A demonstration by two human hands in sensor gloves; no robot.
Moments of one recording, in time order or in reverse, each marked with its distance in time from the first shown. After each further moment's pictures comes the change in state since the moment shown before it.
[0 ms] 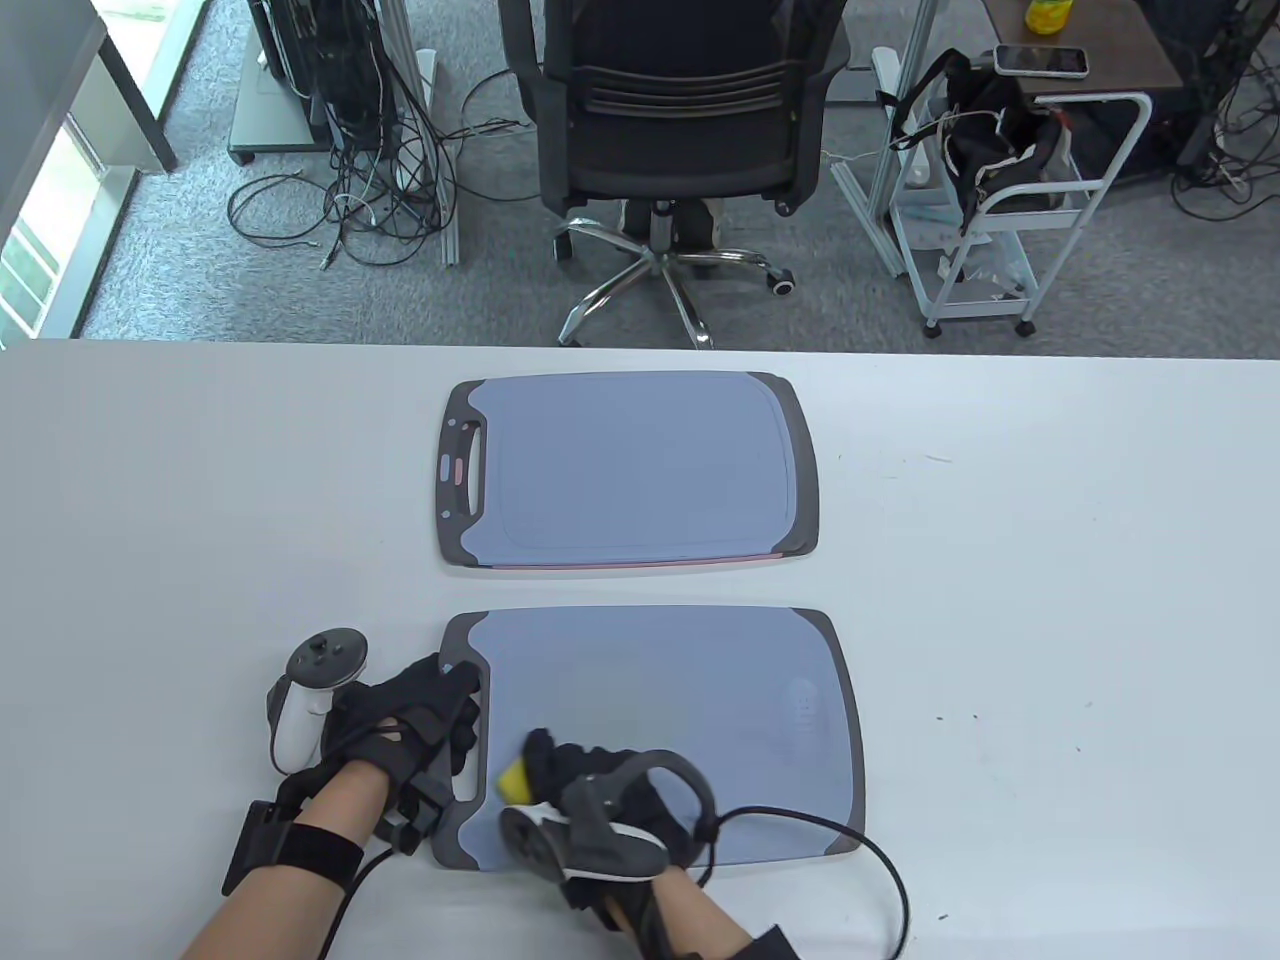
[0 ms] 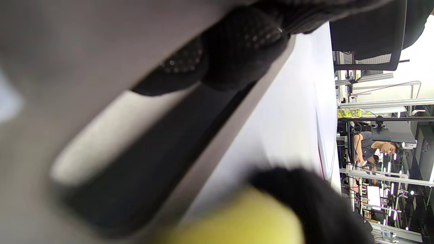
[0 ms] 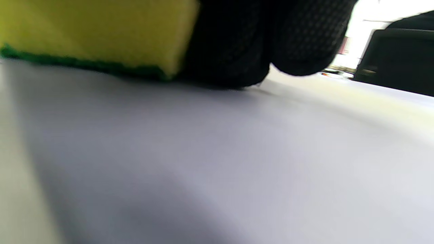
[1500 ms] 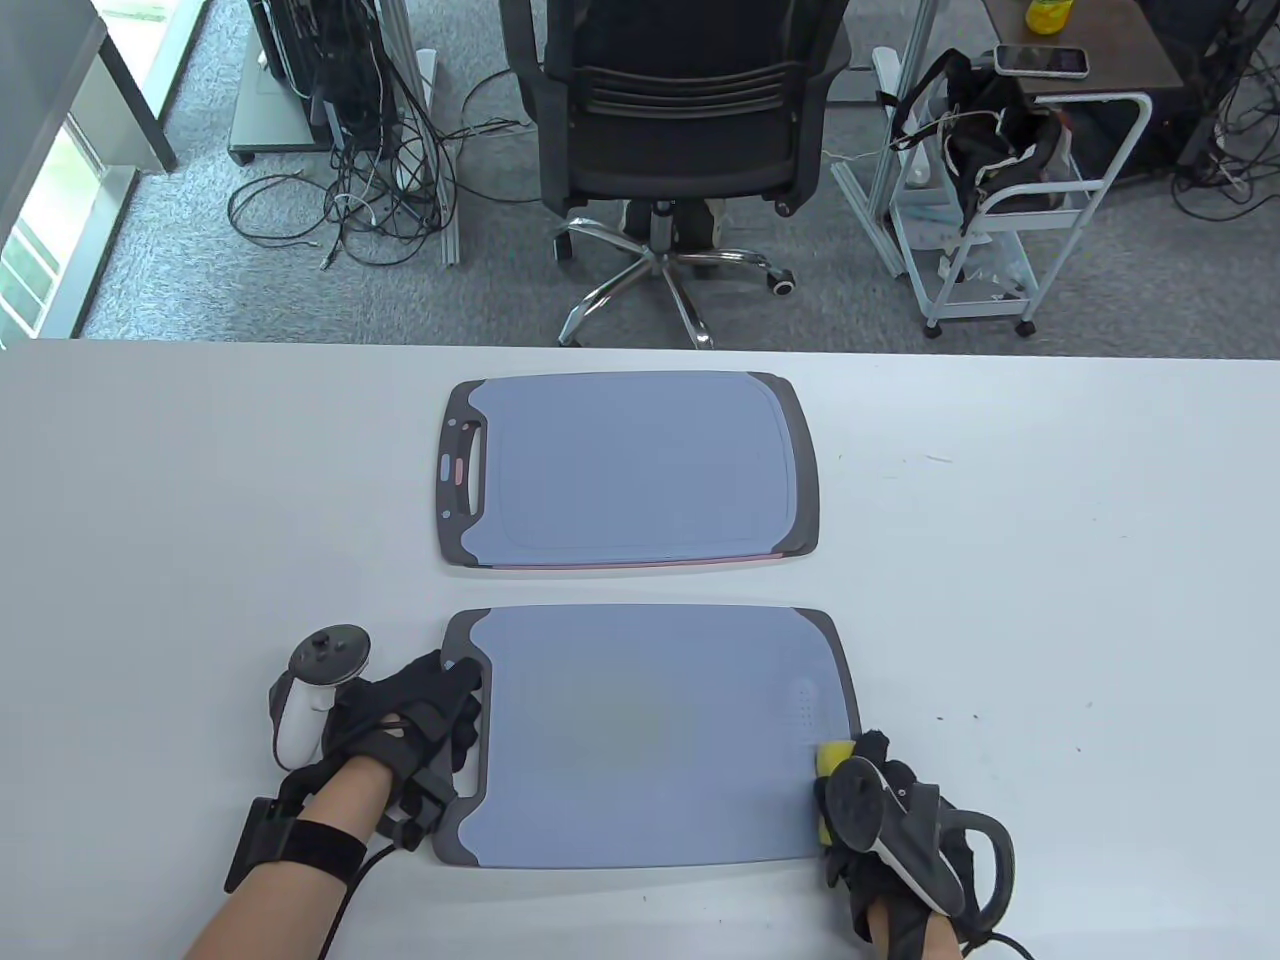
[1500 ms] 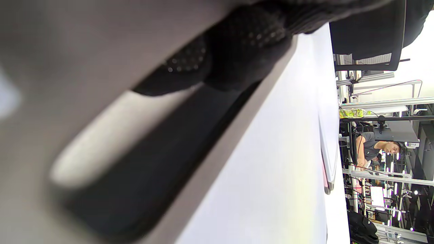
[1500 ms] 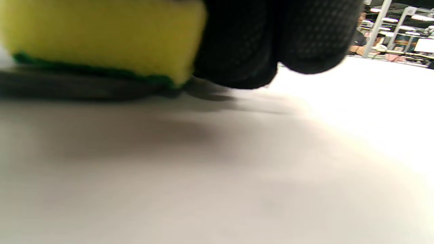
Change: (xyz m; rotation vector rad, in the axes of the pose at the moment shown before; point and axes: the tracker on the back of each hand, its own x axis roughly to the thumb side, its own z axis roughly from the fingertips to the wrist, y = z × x) left_hand 0.002 0.001 -0.004 0.013 0.002 -0.015; right_hand -0.202 0.045 0.173 0.121 0.823 -0.112
